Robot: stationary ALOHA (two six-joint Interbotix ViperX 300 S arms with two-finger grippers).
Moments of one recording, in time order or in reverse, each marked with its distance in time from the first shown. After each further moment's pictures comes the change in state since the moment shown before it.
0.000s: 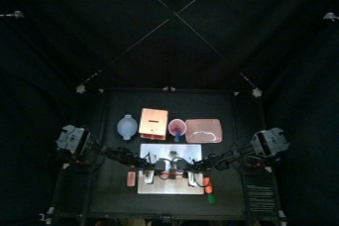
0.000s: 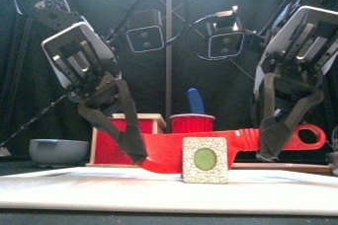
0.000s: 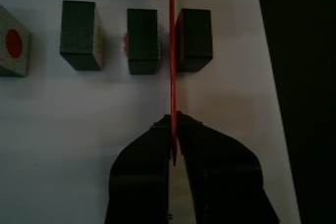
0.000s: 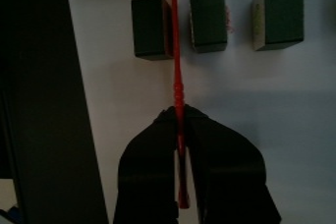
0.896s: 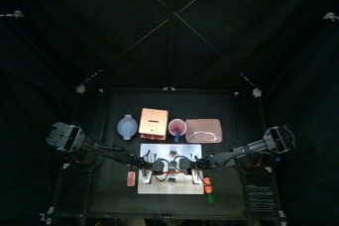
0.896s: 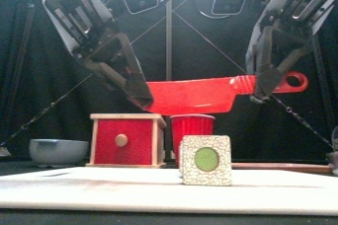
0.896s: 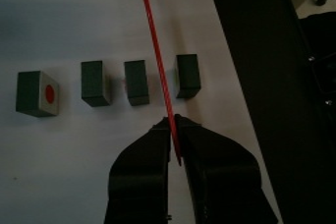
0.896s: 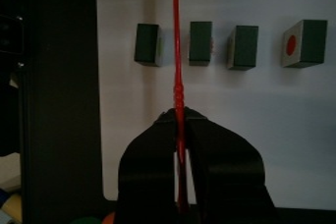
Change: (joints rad) left arm 0.017 -0.144 0.000 0.138 0.009 0.005; right arm -0.057 -0.184 -0.029 -0.167 0.126 -0.002
